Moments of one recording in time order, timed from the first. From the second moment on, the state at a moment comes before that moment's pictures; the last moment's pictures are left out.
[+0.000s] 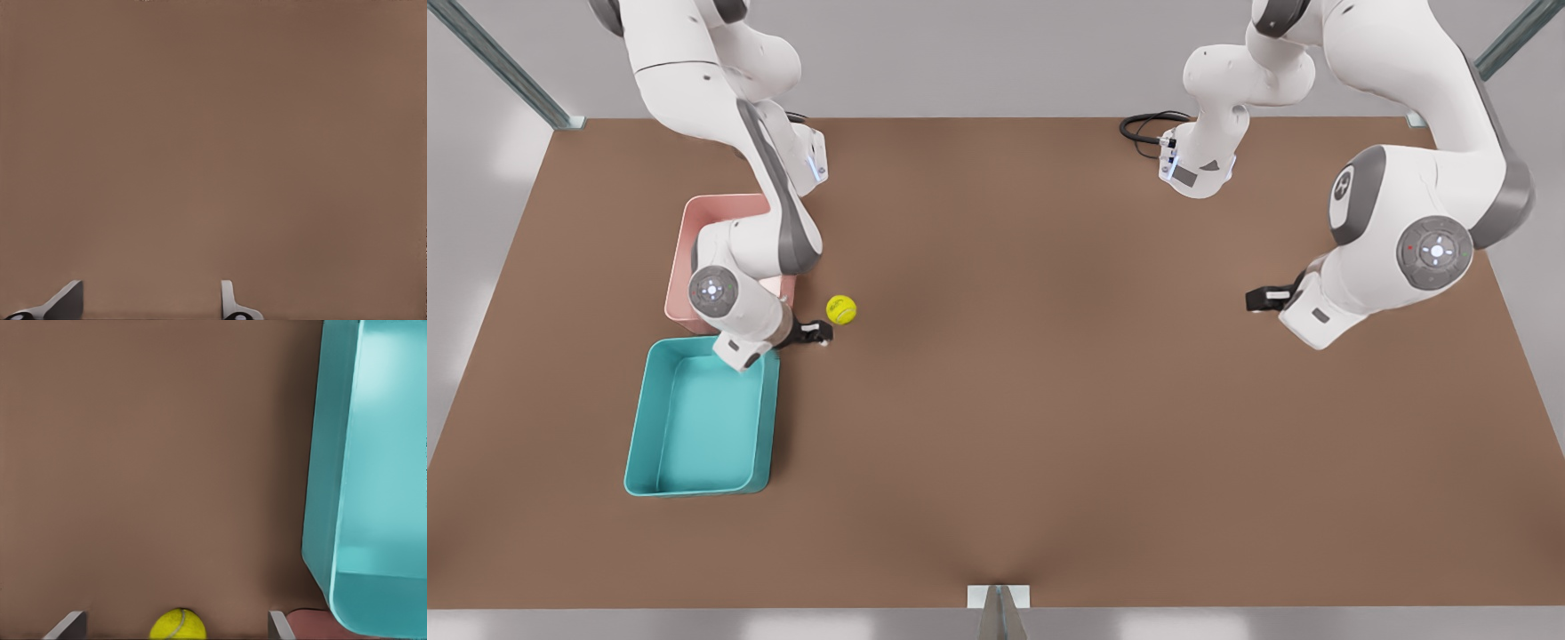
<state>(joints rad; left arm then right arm) -0.11 0.25 -0.05 -1.35 0.04 1.32 -0.19 0.44 0.17 -0.19 -2.05 0.12 2.12 0.08</state>
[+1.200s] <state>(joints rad) -0.08 0.16 -0.05 -1.51 0.04 1.44 -0.22 0.60 0.23 -0.18 -2.45 0.13 2.58 0.22</state>
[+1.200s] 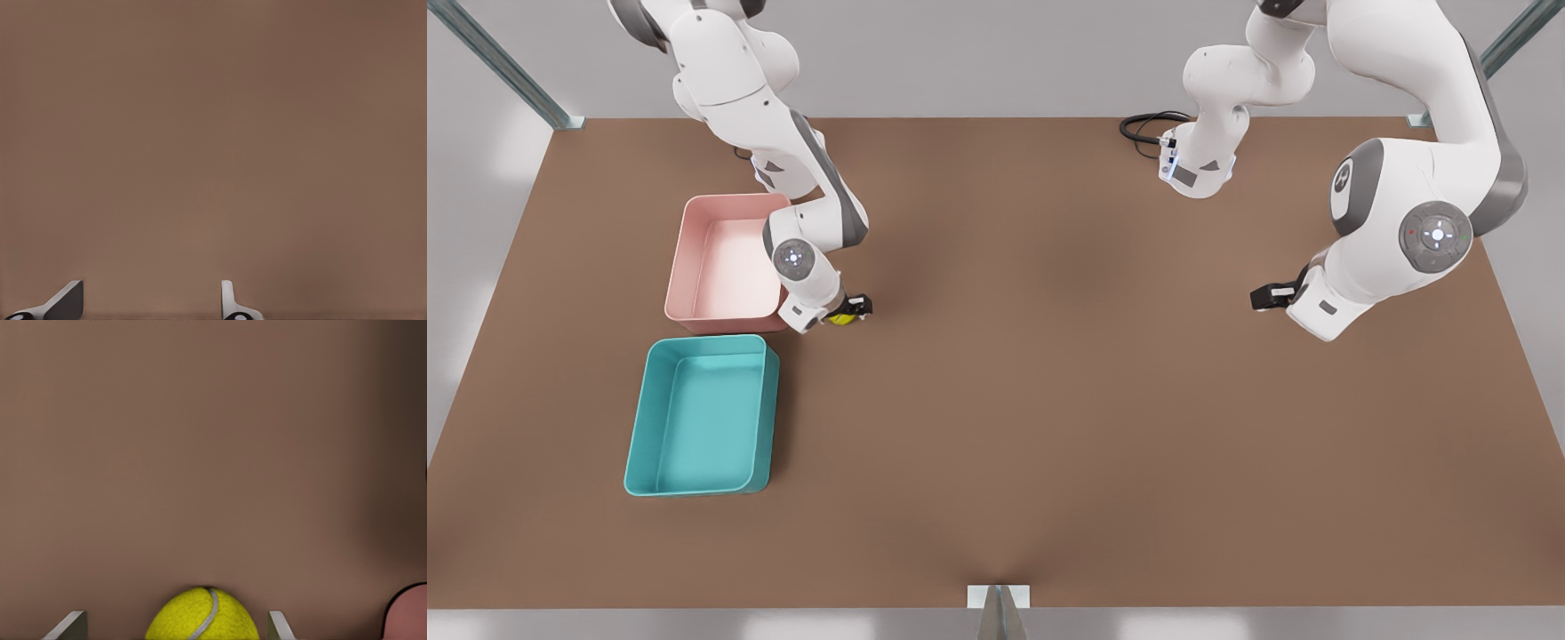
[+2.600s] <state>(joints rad) -0.09 0.16 -0.11 -1.50 0.01 1.37 -0.22 0.60 0.22 -0.18 -2.55 0.13 2.60 0.21</state>
